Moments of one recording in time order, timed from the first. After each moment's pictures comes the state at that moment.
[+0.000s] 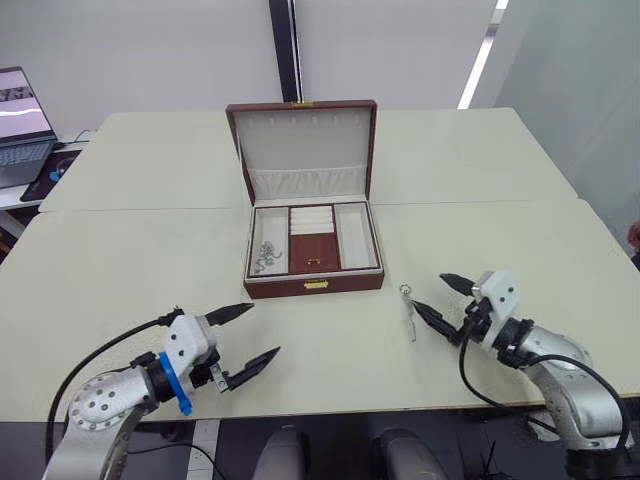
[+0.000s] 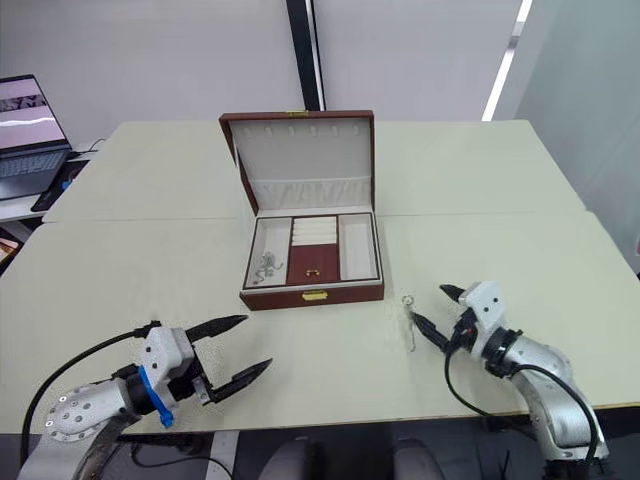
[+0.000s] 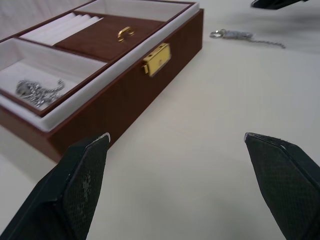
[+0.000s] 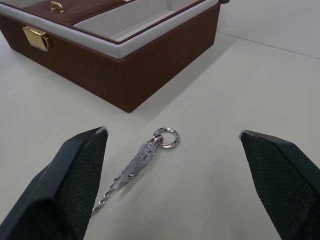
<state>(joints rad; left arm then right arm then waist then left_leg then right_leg) 0.26 0.61 0.13 -0.31 -0.35 -0.06 -0.94 0.01 -0.49 -0.01 -0.30 0.27 0.31 0.67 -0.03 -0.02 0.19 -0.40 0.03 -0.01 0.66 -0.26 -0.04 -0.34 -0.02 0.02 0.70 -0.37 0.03</state>
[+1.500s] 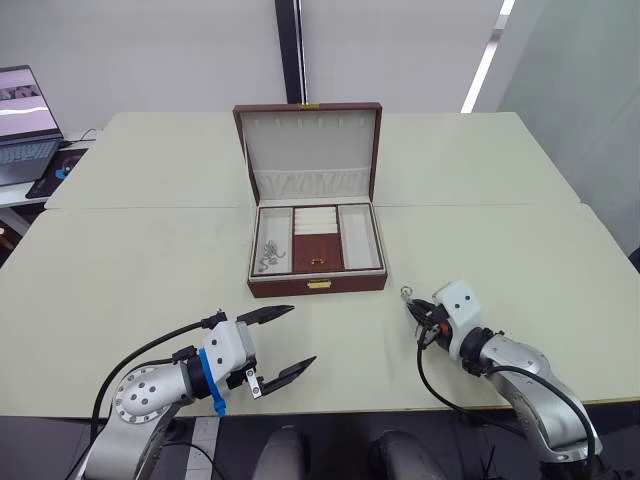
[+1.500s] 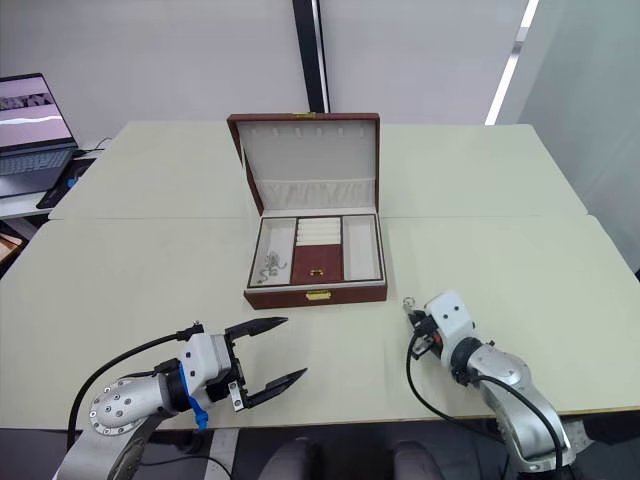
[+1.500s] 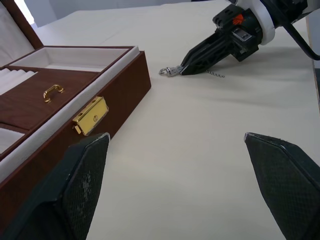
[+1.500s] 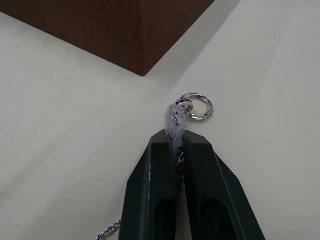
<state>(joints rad) 0.20 0.59 0.01 -0.34 -0.31 -0.10 -0.92 0.01 -0.42 0.08 -0.41 0.18 0.58 0.48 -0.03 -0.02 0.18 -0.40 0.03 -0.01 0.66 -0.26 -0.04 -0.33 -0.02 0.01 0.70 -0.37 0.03</state>
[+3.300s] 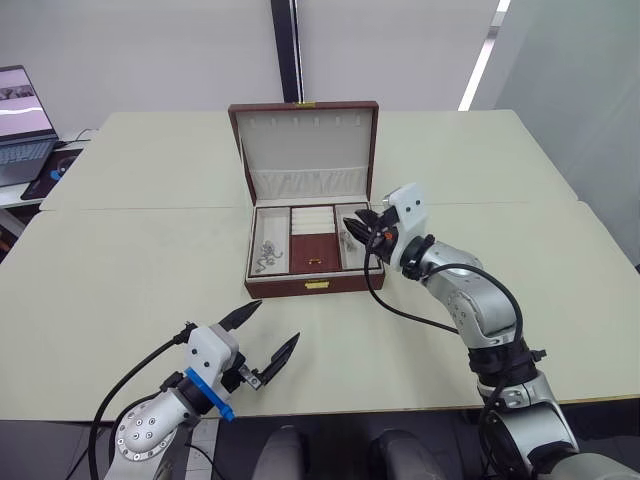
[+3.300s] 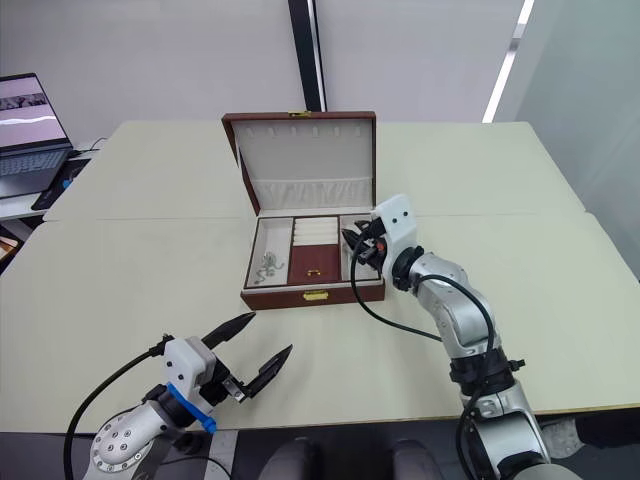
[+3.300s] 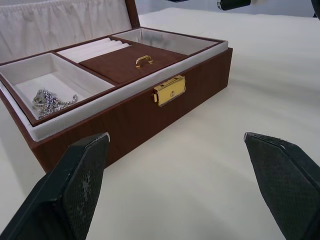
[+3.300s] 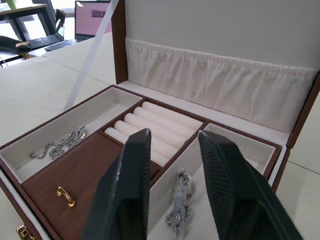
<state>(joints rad) 0.35 0.43 0.05 -0.38 -0.29 -0.10 -0.64 -0.58 -0.19 0.13 -0.08 0.28 0.57 0.43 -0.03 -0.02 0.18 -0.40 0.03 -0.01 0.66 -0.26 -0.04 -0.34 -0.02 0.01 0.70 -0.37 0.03</state>
